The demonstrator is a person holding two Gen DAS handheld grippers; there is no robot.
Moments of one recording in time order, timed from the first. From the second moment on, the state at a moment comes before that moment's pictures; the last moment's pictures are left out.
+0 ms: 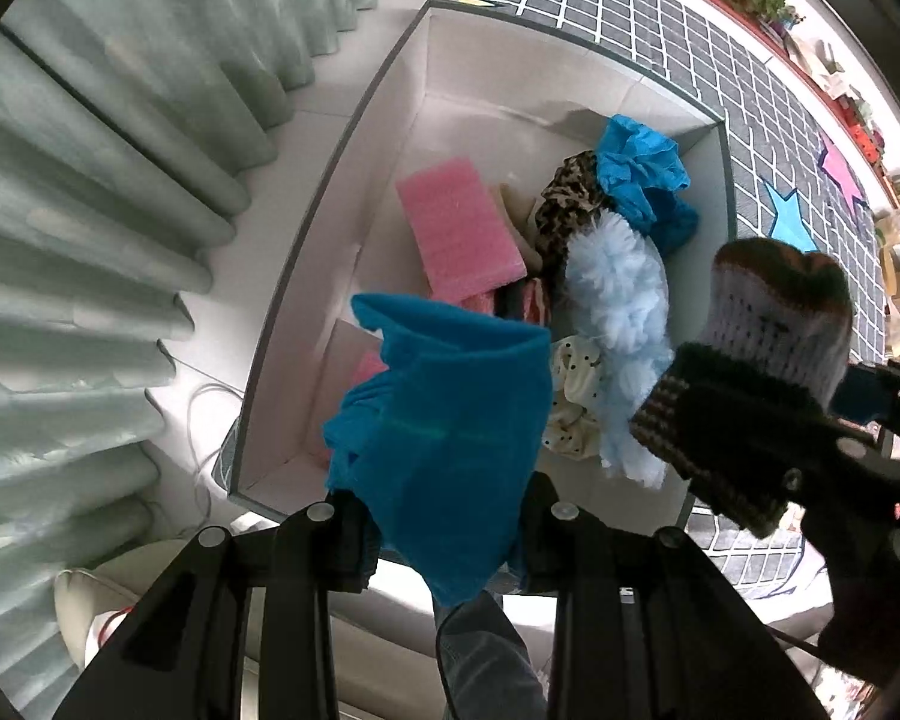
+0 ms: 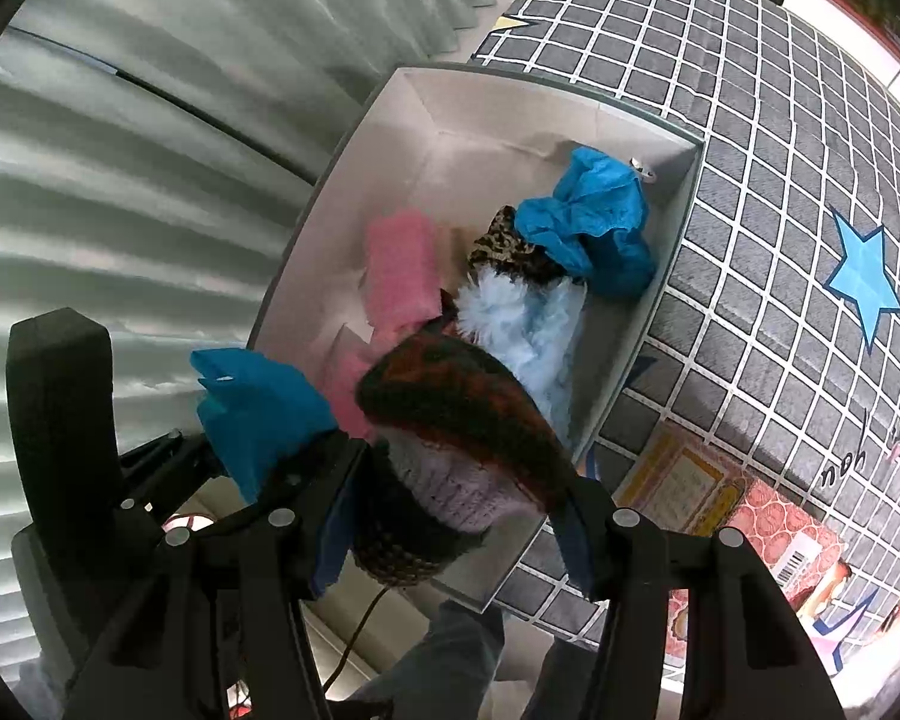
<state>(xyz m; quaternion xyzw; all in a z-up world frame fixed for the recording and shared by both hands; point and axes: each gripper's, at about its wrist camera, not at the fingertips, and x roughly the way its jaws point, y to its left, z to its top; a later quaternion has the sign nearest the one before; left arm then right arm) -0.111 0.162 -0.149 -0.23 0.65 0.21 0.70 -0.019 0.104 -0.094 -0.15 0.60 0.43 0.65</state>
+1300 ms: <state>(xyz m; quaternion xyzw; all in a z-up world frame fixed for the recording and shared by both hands) -0.120 0.165 -0.122 -0.19 0.61 0.26 0.72 -0.020 0.095 -0.072 -0.16 0.55 0.43 0.70</state>
